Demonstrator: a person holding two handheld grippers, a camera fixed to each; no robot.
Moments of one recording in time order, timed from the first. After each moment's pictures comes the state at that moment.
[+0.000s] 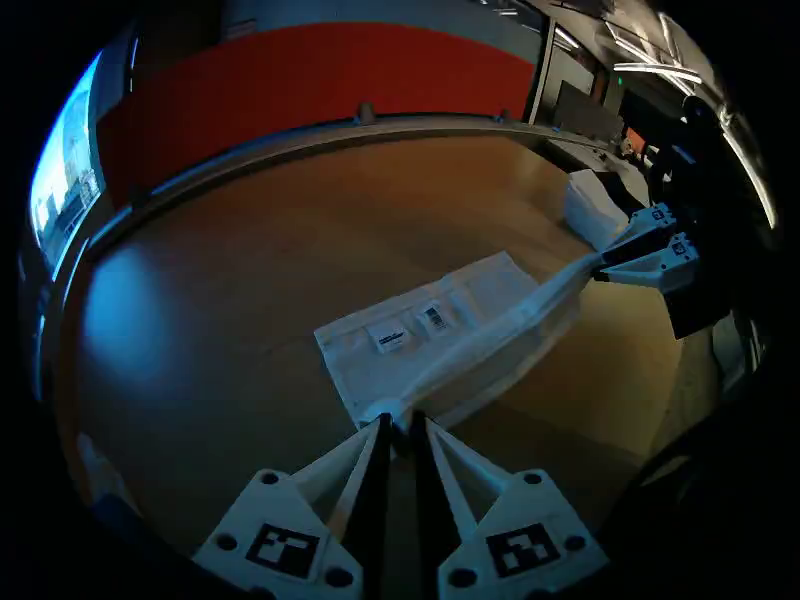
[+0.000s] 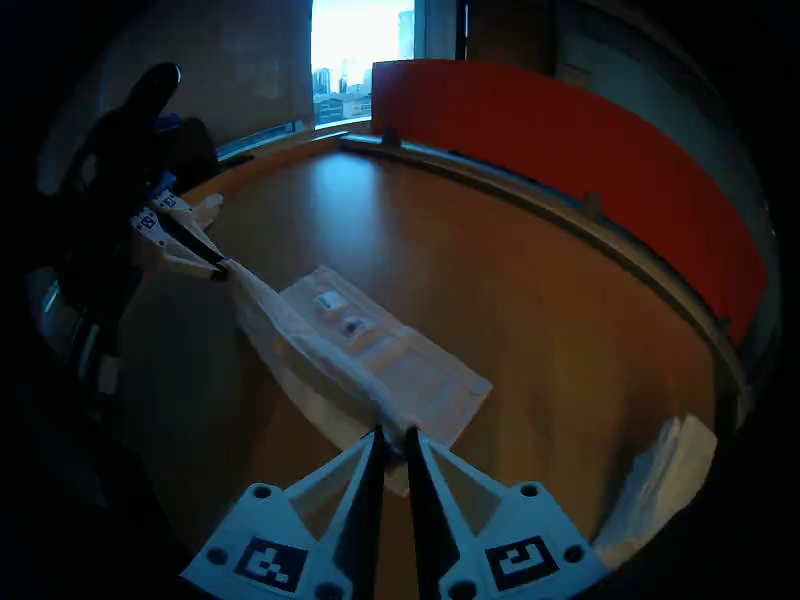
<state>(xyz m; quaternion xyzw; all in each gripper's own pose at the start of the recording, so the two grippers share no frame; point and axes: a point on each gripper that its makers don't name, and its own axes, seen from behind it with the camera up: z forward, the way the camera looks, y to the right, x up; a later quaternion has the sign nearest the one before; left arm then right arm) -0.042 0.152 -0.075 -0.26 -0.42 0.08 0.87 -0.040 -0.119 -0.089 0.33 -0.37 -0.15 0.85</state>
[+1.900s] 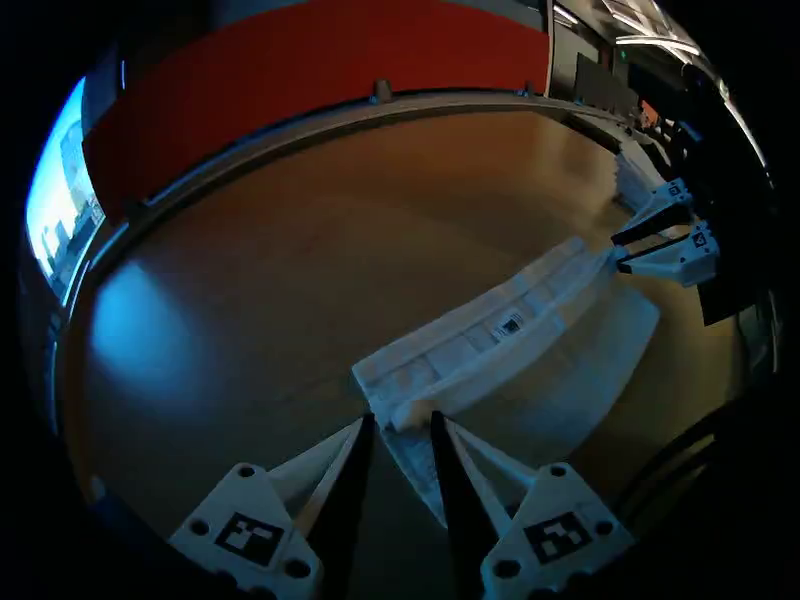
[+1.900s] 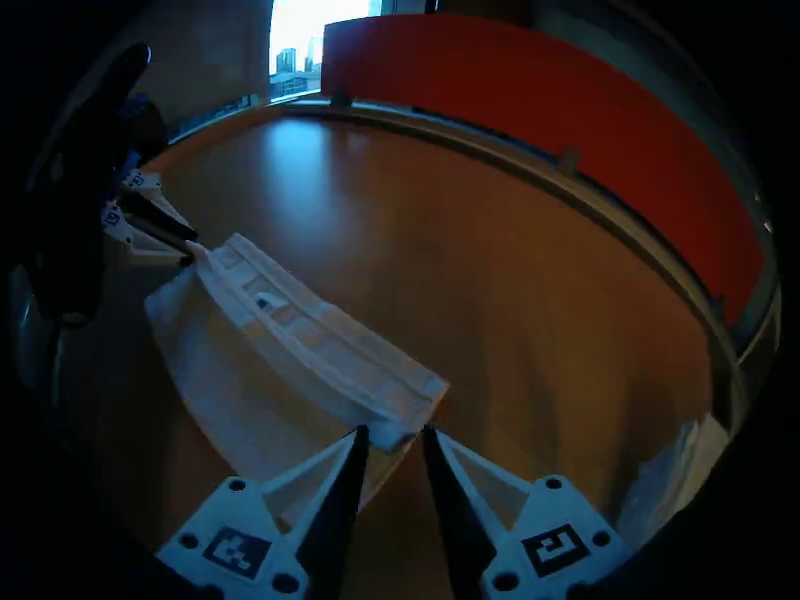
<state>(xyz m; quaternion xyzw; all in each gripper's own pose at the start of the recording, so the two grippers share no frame) -0.104 0.141 0.005 -0.23 -0.42 0.13 0.87 -0.107 -0.094 -0.020 0.27 -0.41 -0.17 0.86</state>
